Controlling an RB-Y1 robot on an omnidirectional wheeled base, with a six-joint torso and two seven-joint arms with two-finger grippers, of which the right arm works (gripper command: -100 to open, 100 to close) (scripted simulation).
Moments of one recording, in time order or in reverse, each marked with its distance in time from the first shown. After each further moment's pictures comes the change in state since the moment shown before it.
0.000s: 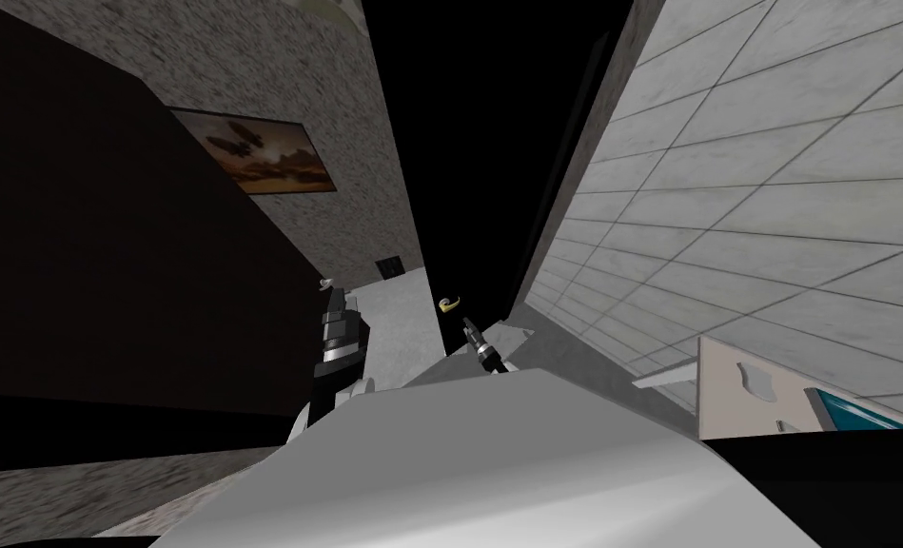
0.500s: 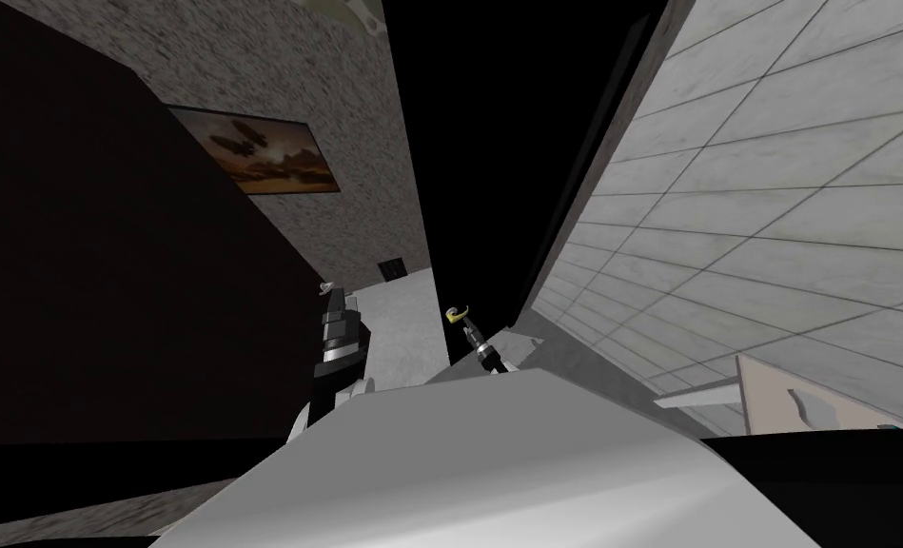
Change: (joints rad) arm -0.011 0.013 -0.014 0.020 -0.003 -0.003 0.006
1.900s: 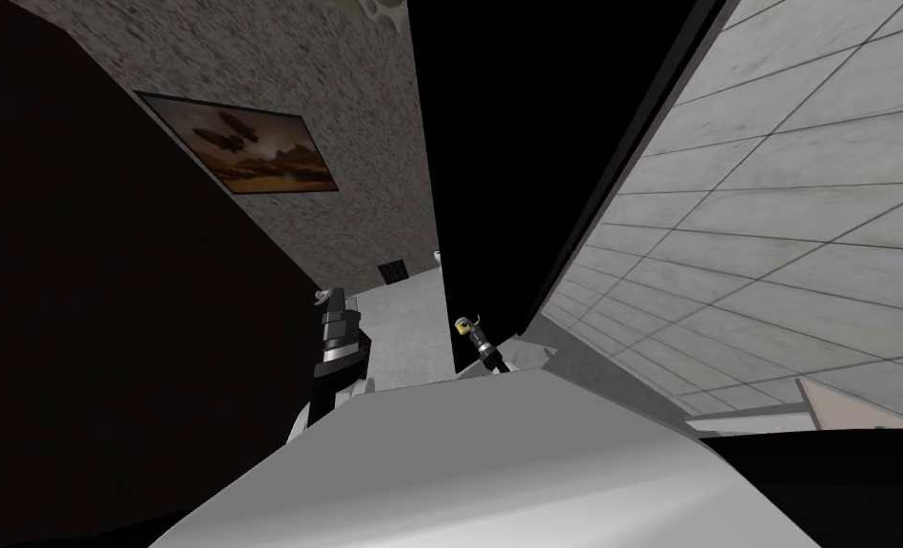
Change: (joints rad) arm -0.006 0.009 -0.045 0.029 -0.012 0.006 0.017
